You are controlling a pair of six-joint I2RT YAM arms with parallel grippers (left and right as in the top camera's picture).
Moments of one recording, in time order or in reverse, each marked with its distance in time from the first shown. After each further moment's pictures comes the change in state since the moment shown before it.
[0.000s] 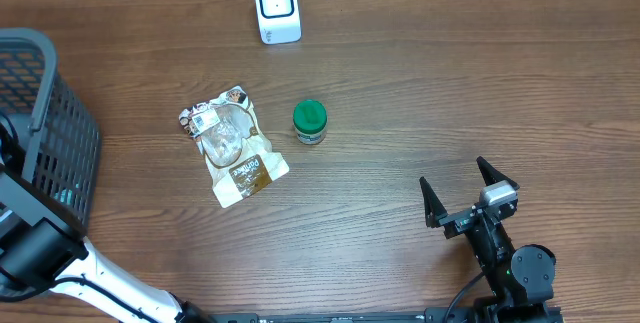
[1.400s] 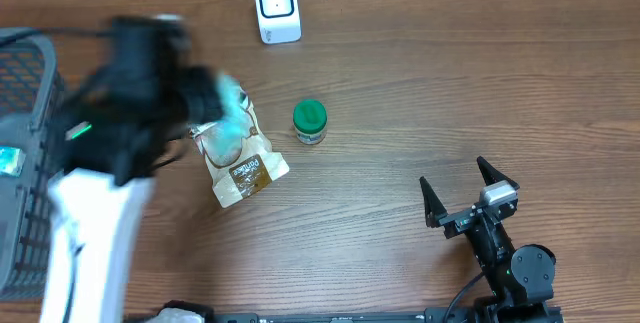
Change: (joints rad) left arm -1.046 -0.738 0.039 -0.054 0.148 0.029; right arm 0.000 0.000 0.000 0.000 0.000 0.000
